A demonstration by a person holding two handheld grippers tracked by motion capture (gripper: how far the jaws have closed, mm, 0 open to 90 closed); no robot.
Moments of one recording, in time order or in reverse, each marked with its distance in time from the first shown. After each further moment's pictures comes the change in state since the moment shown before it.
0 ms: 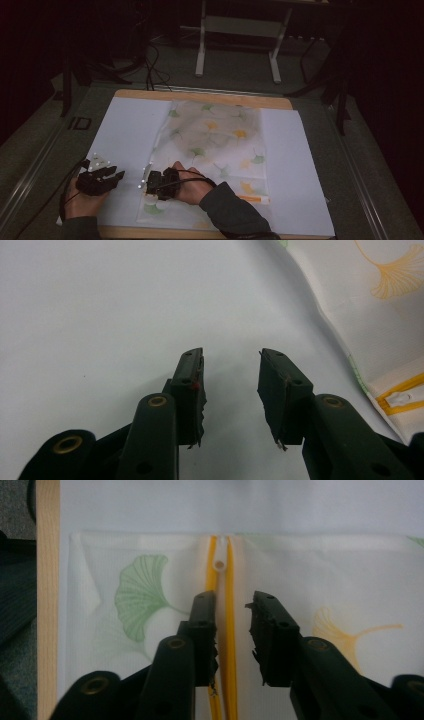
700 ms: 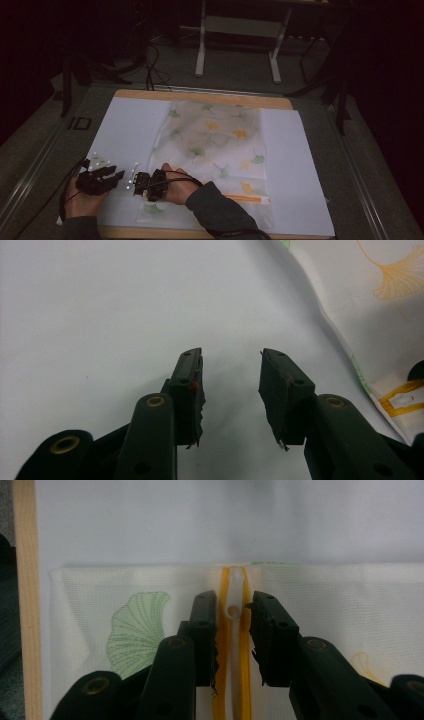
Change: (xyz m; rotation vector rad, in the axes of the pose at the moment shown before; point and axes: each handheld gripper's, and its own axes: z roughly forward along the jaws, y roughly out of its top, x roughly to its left) left arm 0.001 0.001 0.001 0.000 0.003 -0.001; right arm -0.001 0.023 0.033 0.074 0.045 0.022
